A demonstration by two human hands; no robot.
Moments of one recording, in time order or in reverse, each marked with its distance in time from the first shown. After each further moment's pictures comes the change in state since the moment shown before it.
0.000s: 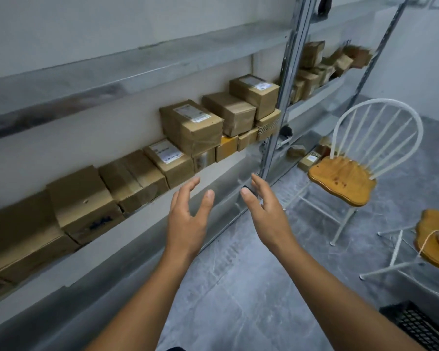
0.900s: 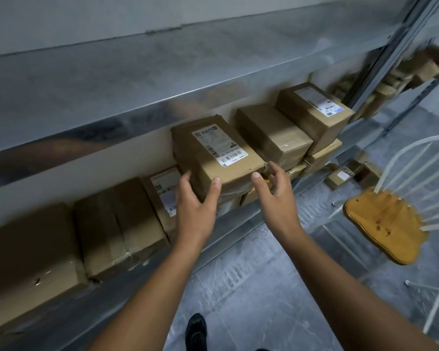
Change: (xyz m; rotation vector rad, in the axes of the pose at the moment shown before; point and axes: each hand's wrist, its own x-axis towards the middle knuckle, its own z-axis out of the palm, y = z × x) left_hand 0.283 -0.085 0.051 -0.107 0.167 -0.271; right_hand 0.301 0.021 0.076 -0.116 0.000 0.052
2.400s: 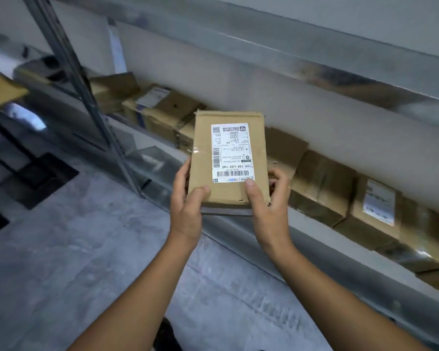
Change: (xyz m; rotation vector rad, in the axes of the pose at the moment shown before) left_hand -0.308 -0.047 -0.236 -0.358 1.048 0.158; right_hand -0.283 -0.084 0.164 0.288 -1.001 -0.372
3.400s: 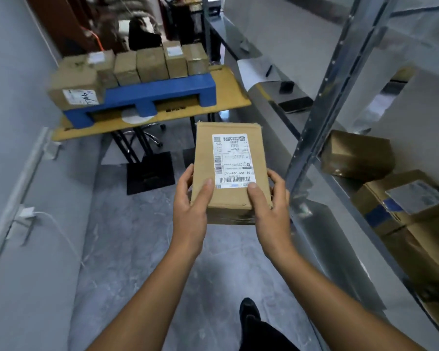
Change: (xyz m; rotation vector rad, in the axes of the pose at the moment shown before) left_hand 0.176 0.083 -0.433 0.107 0.848 0.036; right_hand 0.042 -0.066 0.544 0.144 -0.785 -0.050
